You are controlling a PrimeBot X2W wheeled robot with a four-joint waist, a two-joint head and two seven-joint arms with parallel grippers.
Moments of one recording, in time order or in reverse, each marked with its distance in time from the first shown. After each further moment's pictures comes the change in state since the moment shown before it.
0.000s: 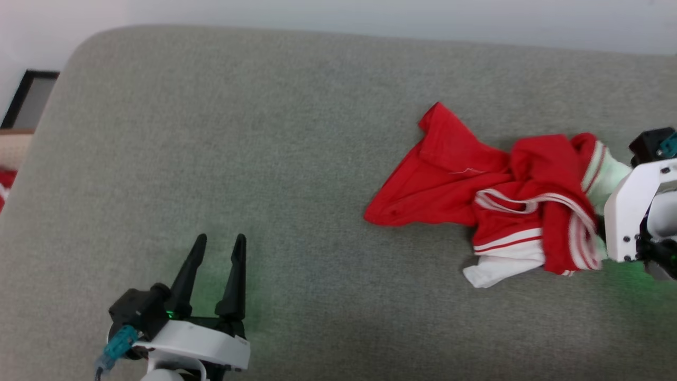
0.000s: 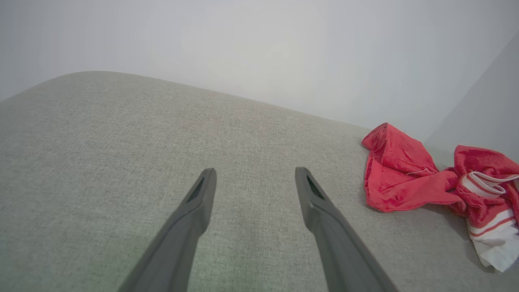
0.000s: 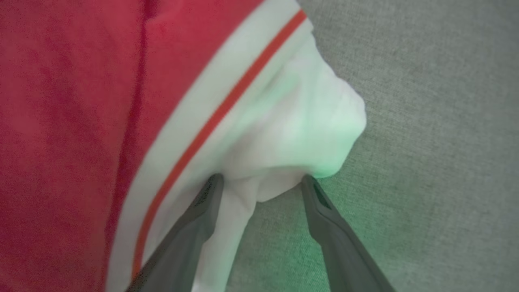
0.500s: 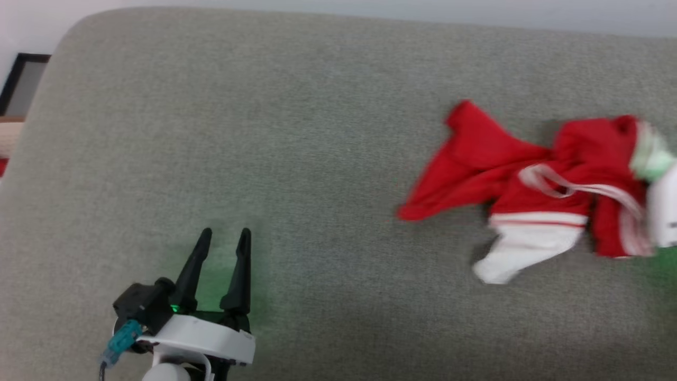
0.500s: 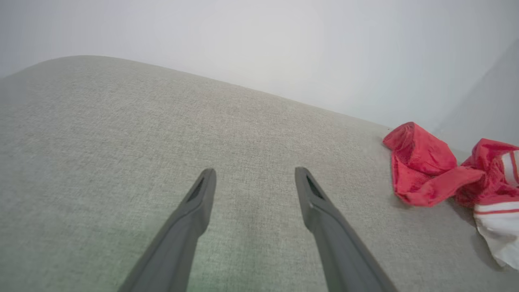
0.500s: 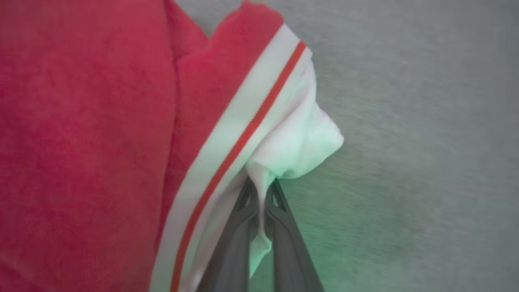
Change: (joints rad) left arm -0.019 -0.015 -0.003 0.007 -0.008 0.000 0.000; right arm -0.030 -0.075 -0.004 0.009 0.022 0.001 -0.081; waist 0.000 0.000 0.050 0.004
